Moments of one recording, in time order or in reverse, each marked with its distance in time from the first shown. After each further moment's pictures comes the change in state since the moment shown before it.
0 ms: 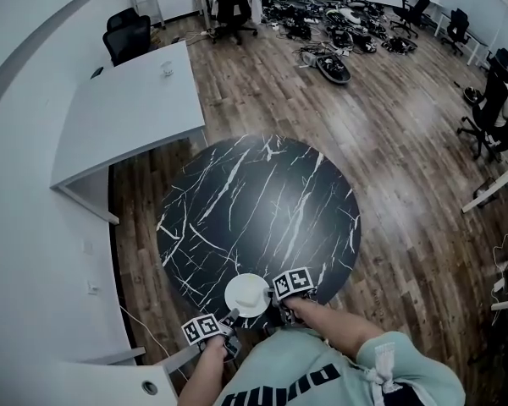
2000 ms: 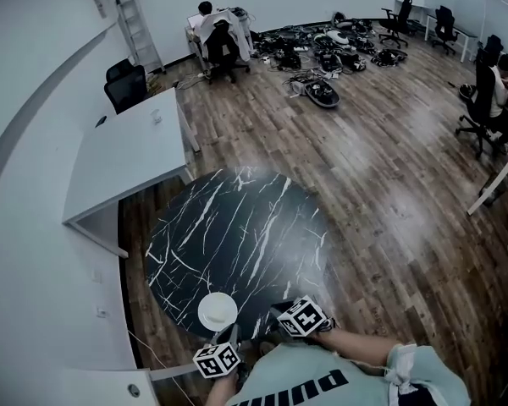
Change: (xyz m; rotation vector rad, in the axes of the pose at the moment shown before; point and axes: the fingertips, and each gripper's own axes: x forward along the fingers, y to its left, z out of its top) left arm -0.002 -0.175 -0.087 0.597 -0.289 0.181; right arm -0.209 -0.010 -0.031 -0.619 -0.213 -0.013
